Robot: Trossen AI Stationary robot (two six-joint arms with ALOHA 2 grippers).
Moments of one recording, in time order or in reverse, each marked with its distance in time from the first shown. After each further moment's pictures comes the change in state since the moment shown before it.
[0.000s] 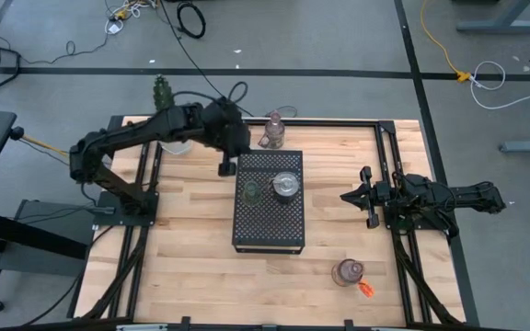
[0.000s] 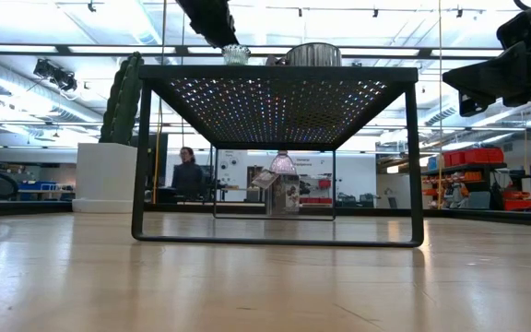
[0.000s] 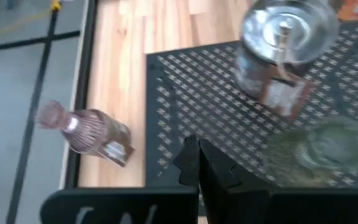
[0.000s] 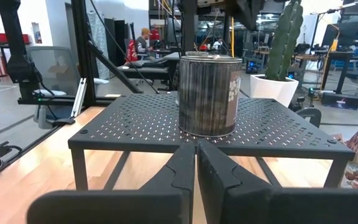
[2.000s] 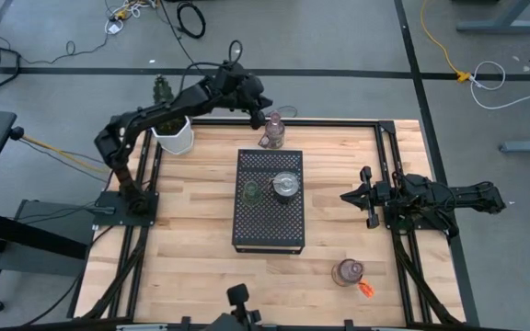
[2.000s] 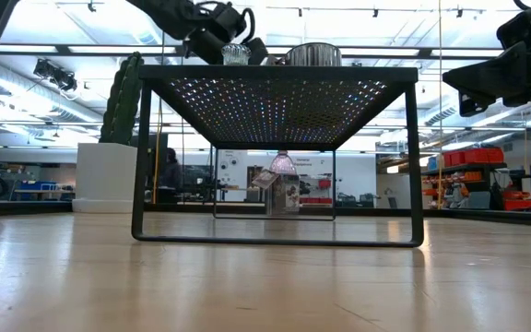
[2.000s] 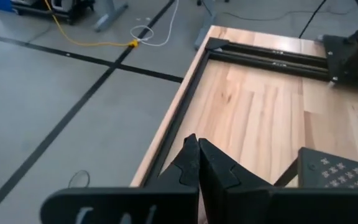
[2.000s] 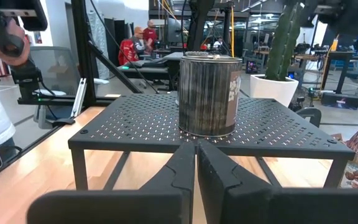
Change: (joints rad) left arm 0.330 0.266 0.001 0.576 0.140 -0.218; right arm 0.000 0.000 0.000 0.000 0.000 0.000
